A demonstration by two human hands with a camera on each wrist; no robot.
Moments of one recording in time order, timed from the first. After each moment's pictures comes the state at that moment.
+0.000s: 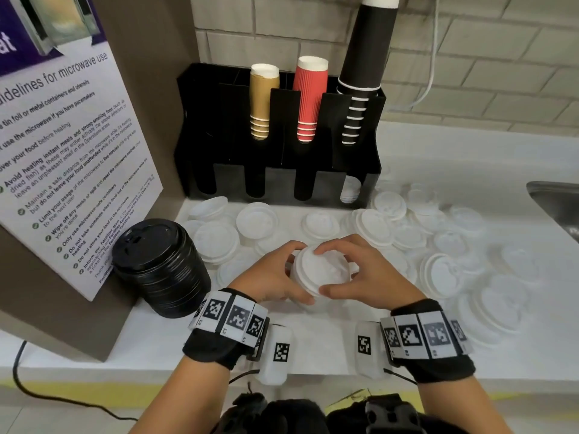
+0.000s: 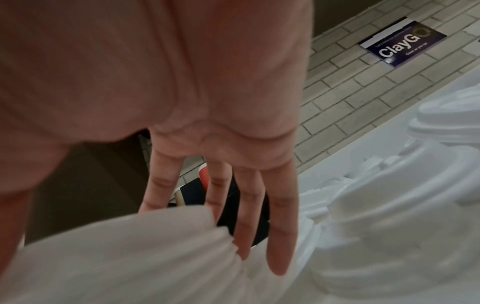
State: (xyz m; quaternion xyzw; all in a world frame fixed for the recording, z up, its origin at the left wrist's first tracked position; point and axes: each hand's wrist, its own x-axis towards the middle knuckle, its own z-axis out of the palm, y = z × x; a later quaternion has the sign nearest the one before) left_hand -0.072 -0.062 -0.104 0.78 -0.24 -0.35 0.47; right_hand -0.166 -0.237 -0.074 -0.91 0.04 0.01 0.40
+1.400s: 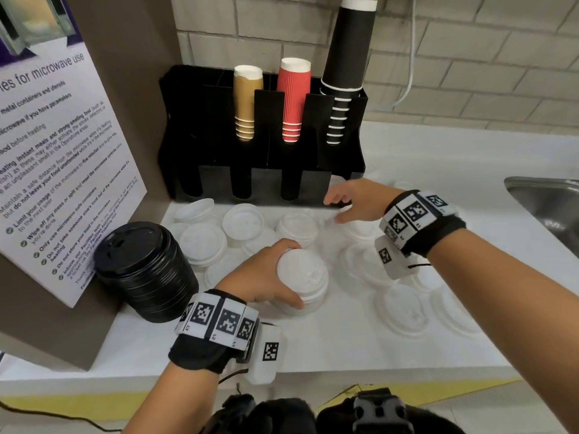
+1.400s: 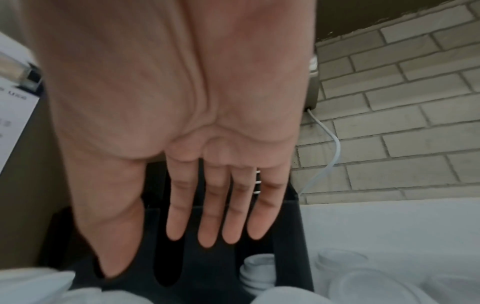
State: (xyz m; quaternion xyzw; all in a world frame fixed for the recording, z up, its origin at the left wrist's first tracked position) left_hand -0.079 -0.063 -0.087 0.82 -0.28 -0.32 0.38; right_hand -0.079 -0.297 -0.012 -0.99 0.02 0.13 0.11
